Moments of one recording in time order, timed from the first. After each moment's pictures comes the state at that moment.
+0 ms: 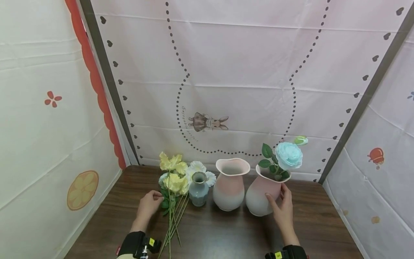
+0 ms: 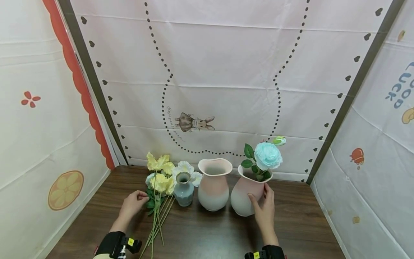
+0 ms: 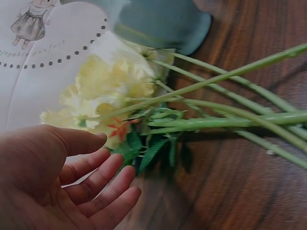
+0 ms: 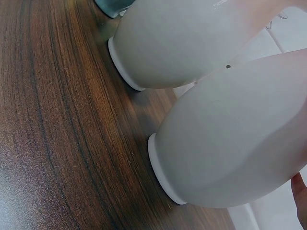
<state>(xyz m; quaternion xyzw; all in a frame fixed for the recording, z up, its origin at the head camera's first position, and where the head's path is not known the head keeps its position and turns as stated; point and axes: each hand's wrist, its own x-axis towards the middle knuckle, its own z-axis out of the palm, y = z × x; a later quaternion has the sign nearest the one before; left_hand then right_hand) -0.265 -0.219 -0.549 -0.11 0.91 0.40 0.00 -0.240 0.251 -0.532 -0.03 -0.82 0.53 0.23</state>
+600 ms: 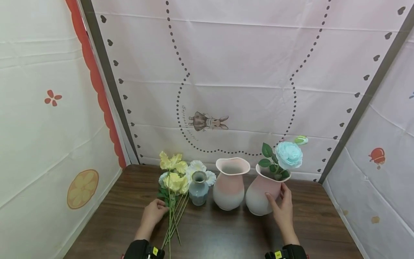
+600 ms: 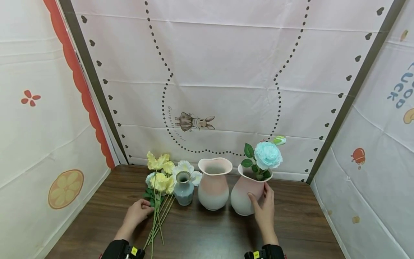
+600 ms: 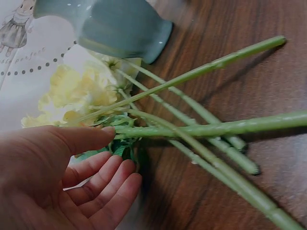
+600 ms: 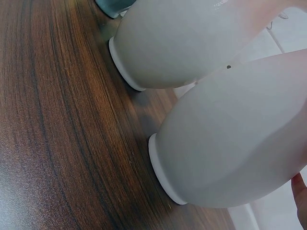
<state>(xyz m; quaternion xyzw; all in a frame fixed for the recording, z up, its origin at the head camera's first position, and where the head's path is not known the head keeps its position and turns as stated) -0.248 -0.204 -0.575 -0.11 0.91 0.40 0.03 -0.239 0.251 -0.530 -0.03 -0.82 0.53 0.22</state>
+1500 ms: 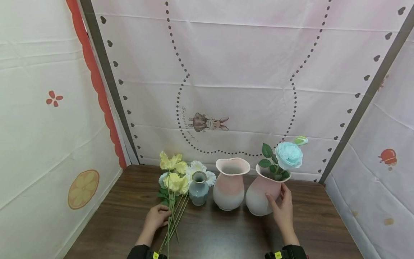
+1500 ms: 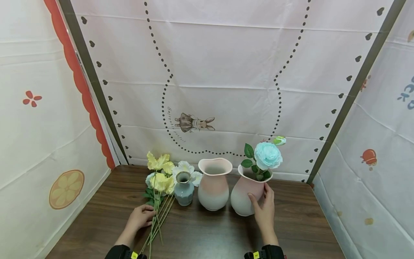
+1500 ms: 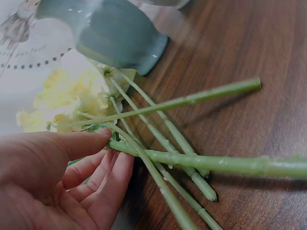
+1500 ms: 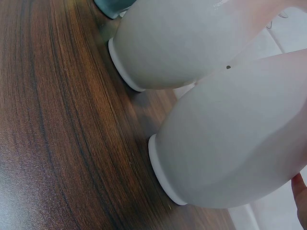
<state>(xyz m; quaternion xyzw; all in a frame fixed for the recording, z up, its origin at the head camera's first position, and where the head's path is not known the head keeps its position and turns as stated) -0.240 -0.195 -0.584 -0.16 0.81 0.55 0.08 -0.240 0.252 -0.530 -0.03 -0.82 0.53 0.22</state>
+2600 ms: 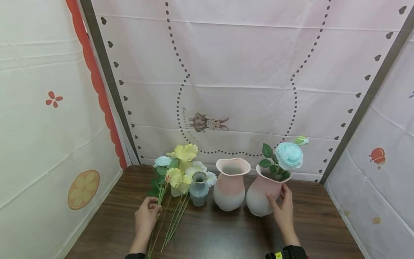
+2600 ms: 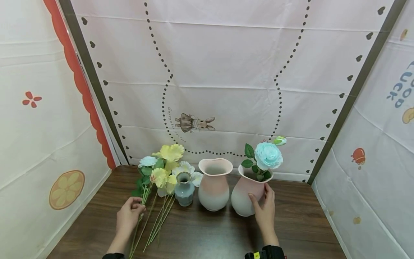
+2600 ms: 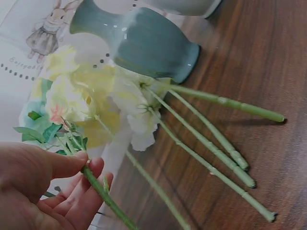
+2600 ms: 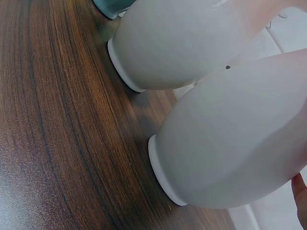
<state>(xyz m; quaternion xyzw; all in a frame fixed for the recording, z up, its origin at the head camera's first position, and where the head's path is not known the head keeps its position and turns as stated) -0.216 -0.200 -0.550 -0.16 0.86 0.47 -0.10 -0.240 0.252 -0.530 -0.03 -0.82 0.53 0.22</state>
